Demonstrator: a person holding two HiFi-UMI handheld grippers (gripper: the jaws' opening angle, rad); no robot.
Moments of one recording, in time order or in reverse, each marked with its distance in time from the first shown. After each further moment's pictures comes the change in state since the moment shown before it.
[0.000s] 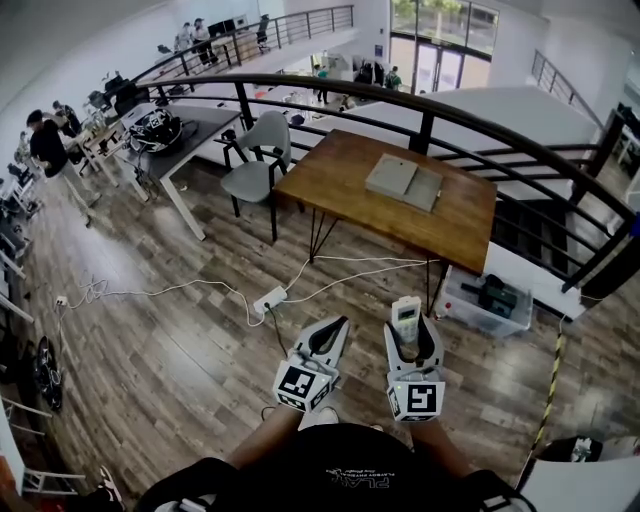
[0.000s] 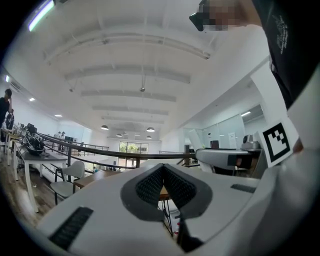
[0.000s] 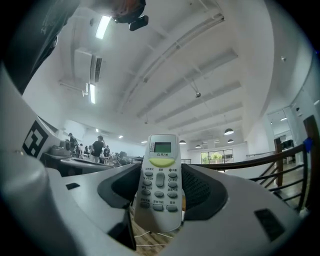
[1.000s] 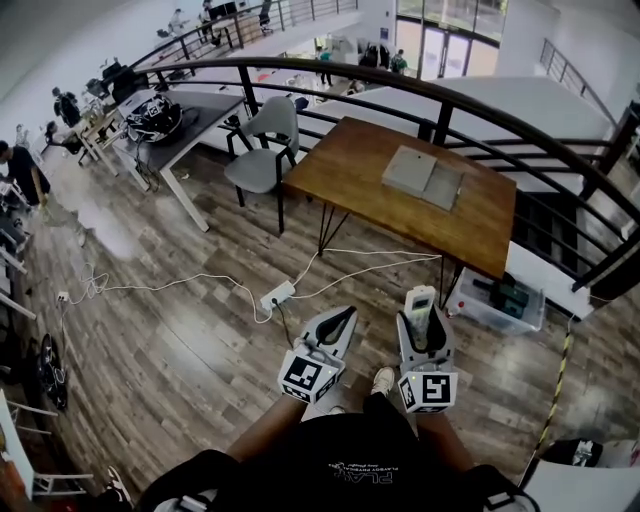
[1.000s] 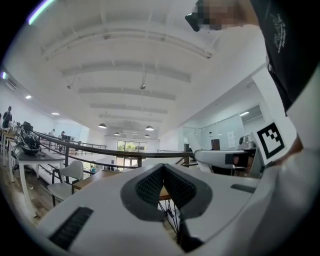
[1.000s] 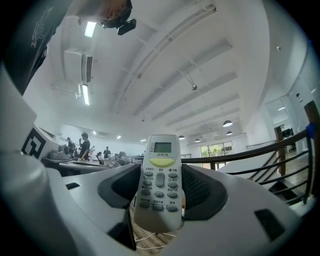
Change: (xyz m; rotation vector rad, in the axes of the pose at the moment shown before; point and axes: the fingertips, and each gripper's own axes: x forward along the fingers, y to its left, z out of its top) left arm 0.039 0.092 -0.011 -0.007 0.028 -0.036; right arm 0.097 0.006 -0.029 0.078 0.038 -0.009
